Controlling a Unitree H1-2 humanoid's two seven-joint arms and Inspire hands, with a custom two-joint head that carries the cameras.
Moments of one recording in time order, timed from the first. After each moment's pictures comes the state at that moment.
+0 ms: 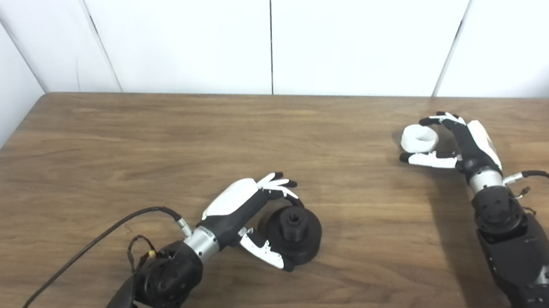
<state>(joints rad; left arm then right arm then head) -0.15 0.26 -0.38 -0.16 0.52 0.11 -0.29 -0.48 -0.37 0.07 0.41 -0.38 0.11 -0.03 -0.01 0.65</state>
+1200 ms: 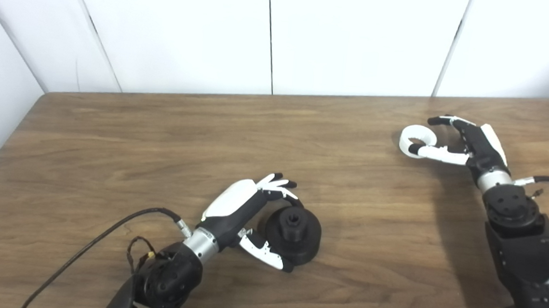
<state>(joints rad) -0.15 0.26 -0.38 -0.16 0.52 0.11 -0.29 -0.50 -0.36 -0.01 0.40 -0.20 0.21 0.02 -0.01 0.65</state>
